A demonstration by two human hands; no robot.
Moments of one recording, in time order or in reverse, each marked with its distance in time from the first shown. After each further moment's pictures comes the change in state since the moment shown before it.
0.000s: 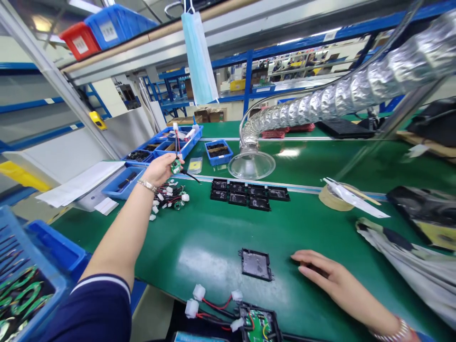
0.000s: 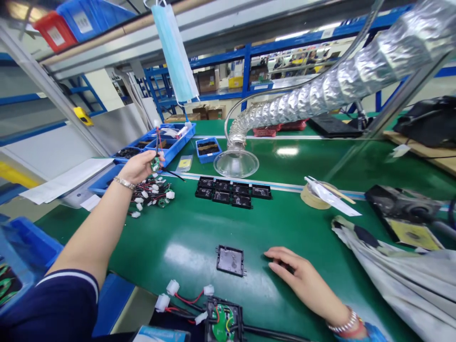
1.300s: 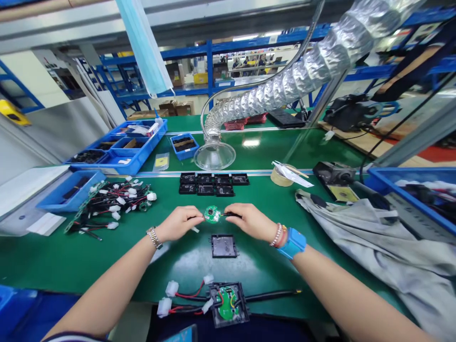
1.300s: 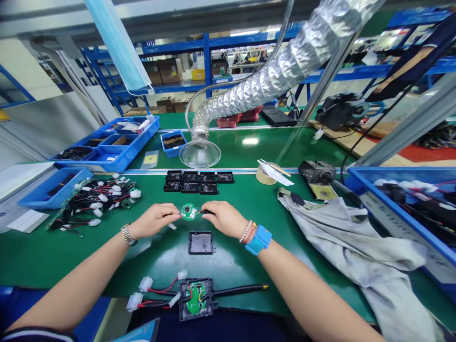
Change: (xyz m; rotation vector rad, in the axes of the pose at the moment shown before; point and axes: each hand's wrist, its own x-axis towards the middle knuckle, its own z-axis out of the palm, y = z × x) left_hand -0.119 0.001 0.125 0.137 -0.698 0.357; right_hand 0.069 -0.045 0.007 -0.083 0.059 -0.314
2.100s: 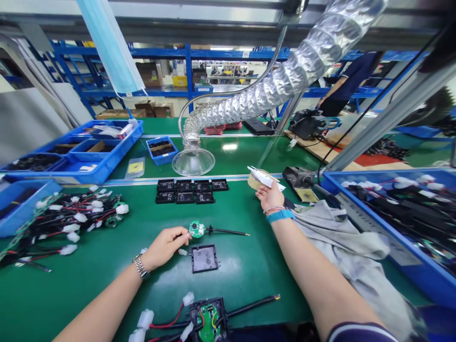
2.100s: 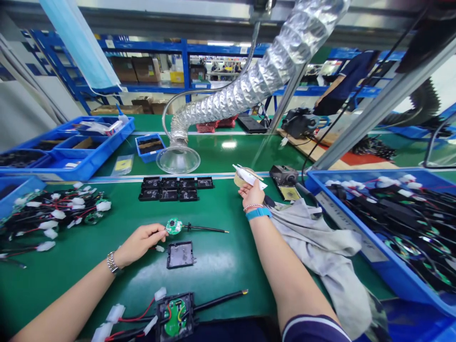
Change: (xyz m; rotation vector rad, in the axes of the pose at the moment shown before) left_hand 0.003 -0.012 0.044 -0.285 -0.029 -0.306; right_hand -0.014 0.124 -0.061 1.113 1.263 0.803
